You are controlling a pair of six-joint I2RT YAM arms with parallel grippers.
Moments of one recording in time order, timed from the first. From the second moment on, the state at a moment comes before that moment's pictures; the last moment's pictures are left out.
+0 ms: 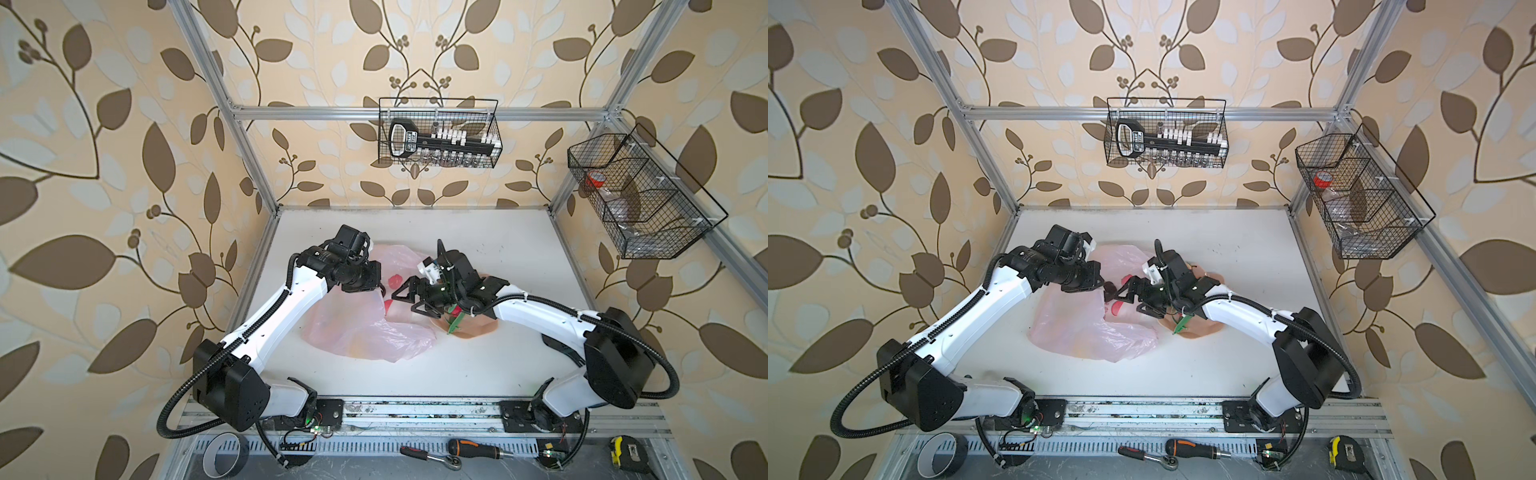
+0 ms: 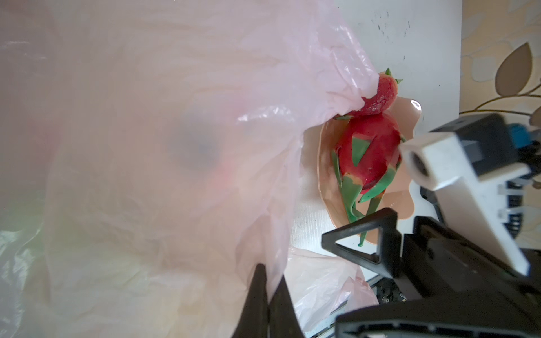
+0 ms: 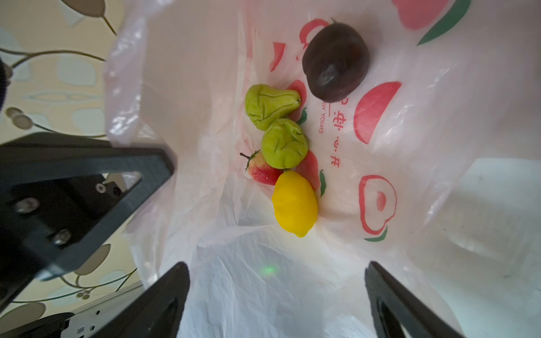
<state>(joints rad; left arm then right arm) -0.44 1.35 1.25 -0.91 0.26 -0.50 0.69 1.50 1.01 -0.21 -0.52 1.04</state>
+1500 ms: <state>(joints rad) -0.44 1.34 1.25 -0.91 0.26 -0.50 0.30 1.33 0.97 -0.76 -0.31 0.51</state>
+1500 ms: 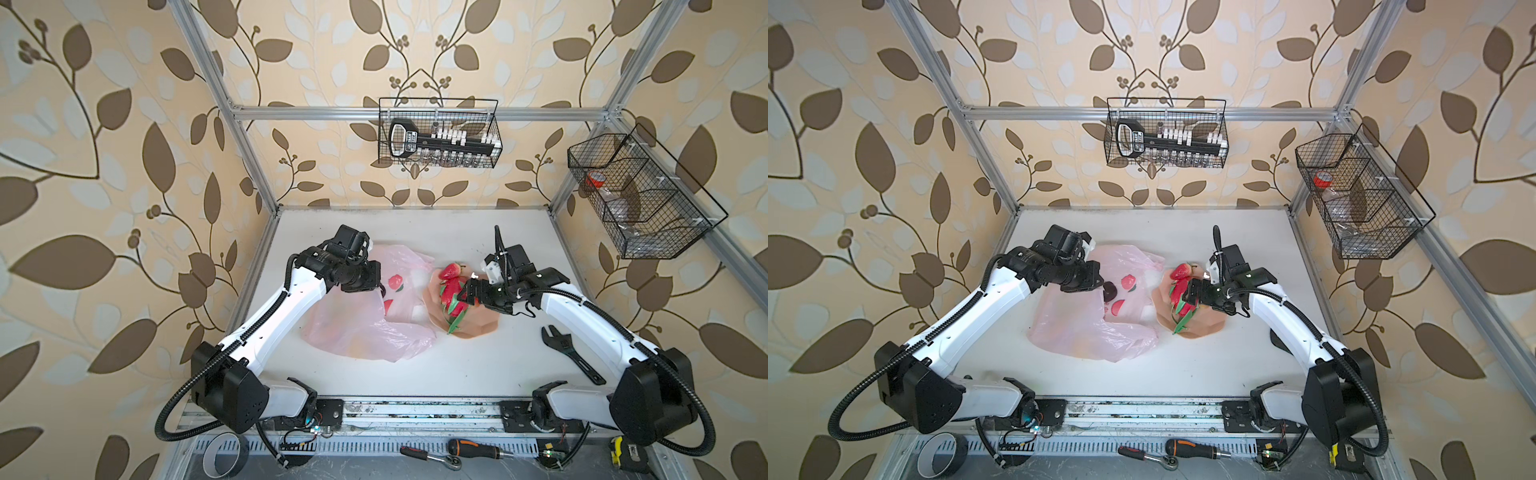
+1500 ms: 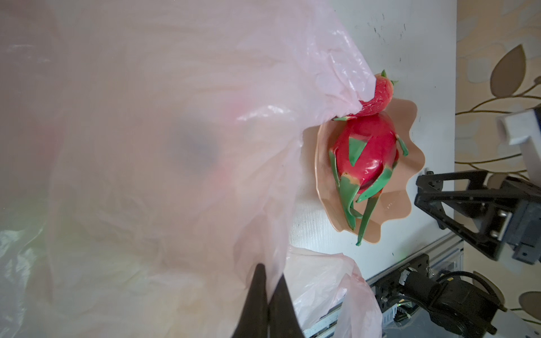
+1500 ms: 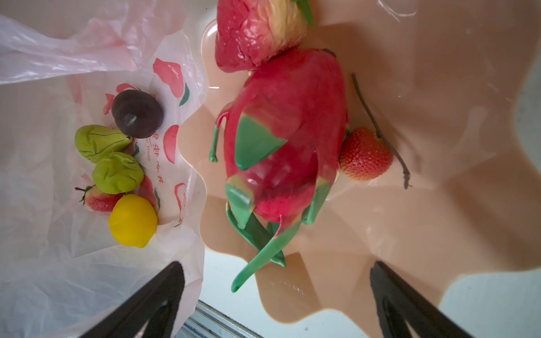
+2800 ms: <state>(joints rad) -0.44 1.33 1.25 -0.91 0.27 -0.50 0.43 1.72 1.17 -0.72 -0.09 0.49</state>
